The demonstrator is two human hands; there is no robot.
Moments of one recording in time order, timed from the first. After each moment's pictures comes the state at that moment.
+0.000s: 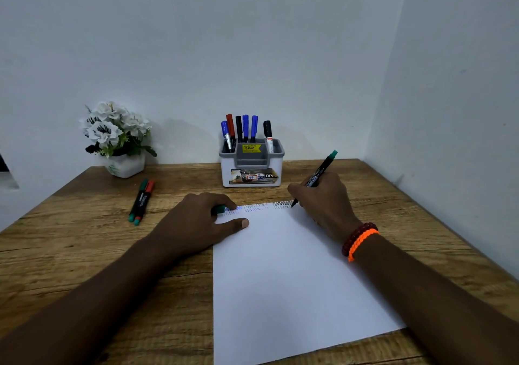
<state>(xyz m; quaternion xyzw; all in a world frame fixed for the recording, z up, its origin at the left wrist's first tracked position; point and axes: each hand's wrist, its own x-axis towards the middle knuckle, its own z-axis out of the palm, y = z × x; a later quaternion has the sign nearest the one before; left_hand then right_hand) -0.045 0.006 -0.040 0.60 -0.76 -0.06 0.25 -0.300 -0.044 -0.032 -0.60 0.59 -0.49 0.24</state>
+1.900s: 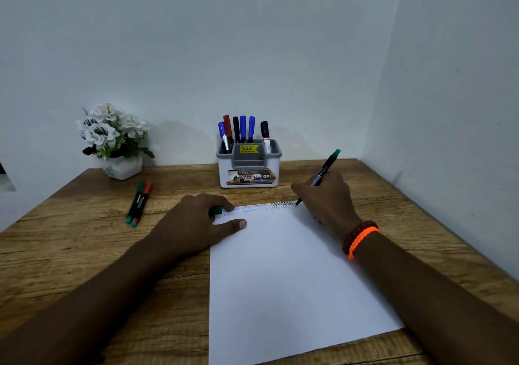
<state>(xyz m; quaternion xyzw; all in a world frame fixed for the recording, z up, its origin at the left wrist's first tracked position) -0.044 0.004 -0.043 0.61 -0.75 -0.07 0.24 -0.306 -0.043 -0.029 -0.58 0.61 -0.49 0.23</state>
